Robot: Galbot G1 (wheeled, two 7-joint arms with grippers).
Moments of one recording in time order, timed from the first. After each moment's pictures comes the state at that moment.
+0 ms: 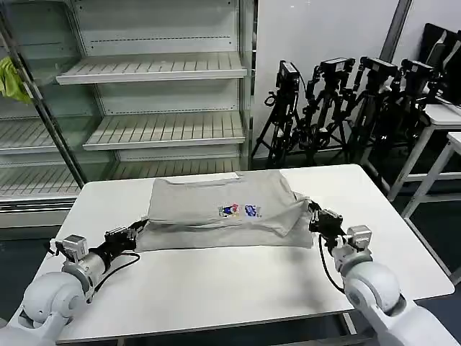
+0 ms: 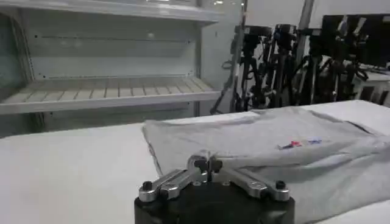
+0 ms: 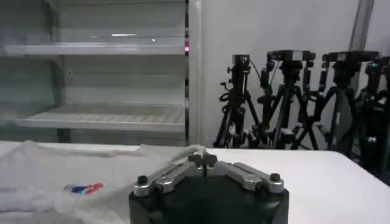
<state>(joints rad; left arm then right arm) 1.20 -0.84 -0.54 -1.92 -0.77 0.48 0.05 -0.91 0.89 0.15 1.89 0.71 -0.33 0.29</state>
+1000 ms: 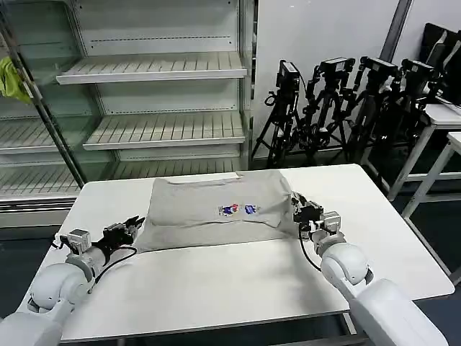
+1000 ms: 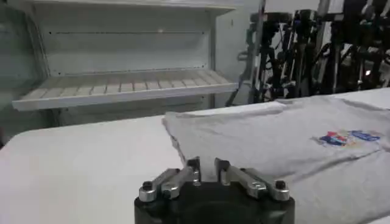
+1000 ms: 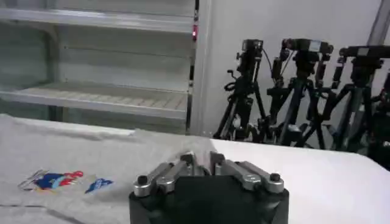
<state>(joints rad) 1.11 -0.83 -0.48 -1.78 -0.71 0.44 0.06 -0.79 0.93 0.08 1.73 0.65 -0.34 0.30</state>
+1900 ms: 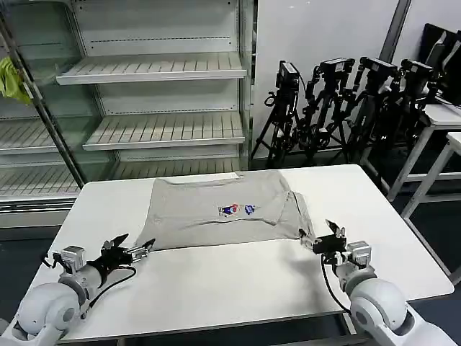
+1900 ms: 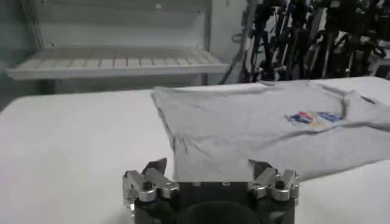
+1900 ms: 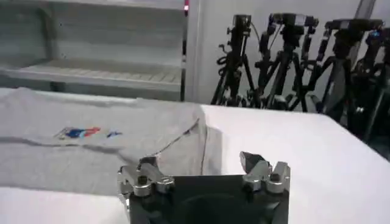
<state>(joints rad) 1.30 -0.82 -0.55 -1.97 -0.83 0.55 -0.01 -1.15 0.81 0.23 2.05 0.76 -0.43 0.37</state>
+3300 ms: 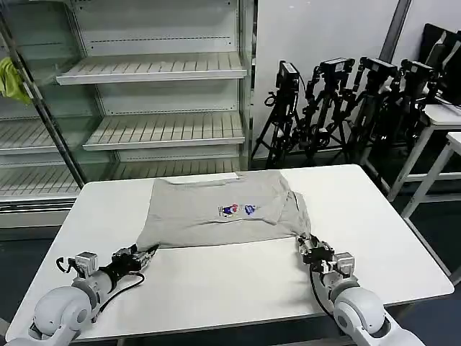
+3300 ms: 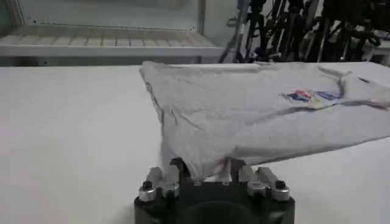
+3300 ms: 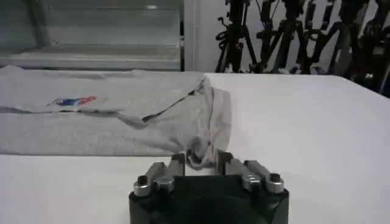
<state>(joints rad) 1.27 -0.85 -0.49 -1.88 -0.78 0.53 0.04 -1.13 0.93 0.18 1.89 0.67 -0.39 0.31</state>
